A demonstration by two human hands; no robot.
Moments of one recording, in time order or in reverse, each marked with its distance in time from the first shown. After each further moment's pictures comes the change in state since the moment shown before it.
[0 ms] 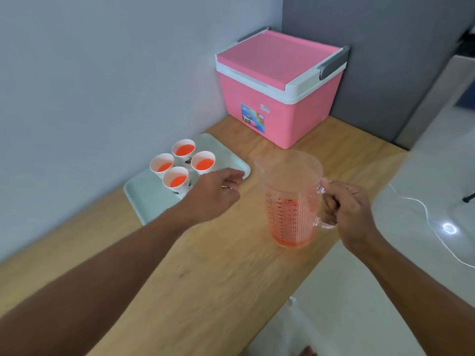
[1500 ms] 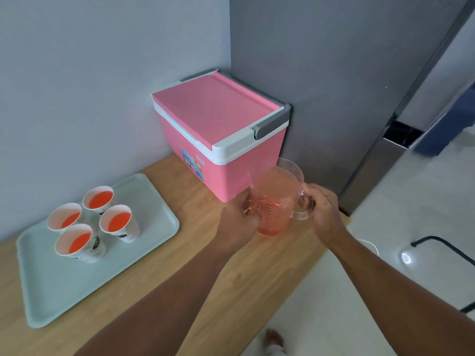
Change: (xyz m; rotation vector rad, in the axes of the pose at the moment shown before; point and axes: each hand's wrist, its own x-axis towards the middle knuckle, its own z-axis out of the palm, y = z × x) left_hand 0.203 0.108 0.177 -0.485 0.236 -0.058; right_hand 0.221 -0.014 -0.152 -0.121 0.020 -0.102
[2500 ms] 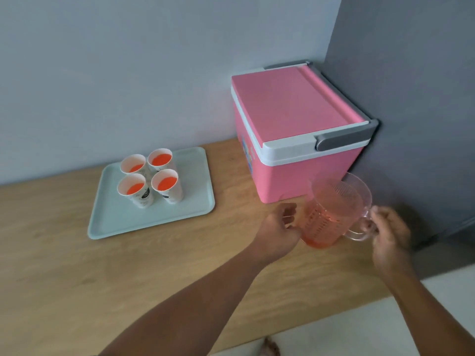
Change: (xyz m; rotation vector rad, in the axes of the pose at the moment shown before) left_hand 0.021 -0.012 0.047 -0.095 0.222 -0.269; right_hand 0.080 0.037 -0.051 -0.027 -0.106 -0.014
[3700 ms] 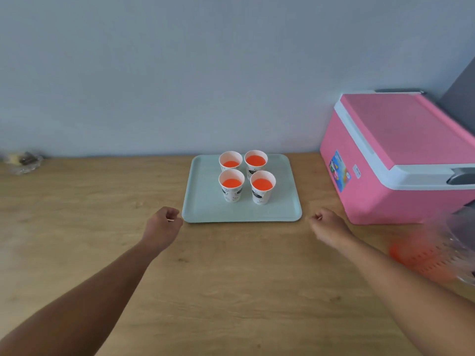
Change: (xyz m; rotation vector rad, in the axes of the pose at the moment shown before) left_hand -0.125 -0.155 -0.429 0.306 0.723 -0.326; right_hand -0.056 0.017 0.294 -0.904 -0.577 0.265
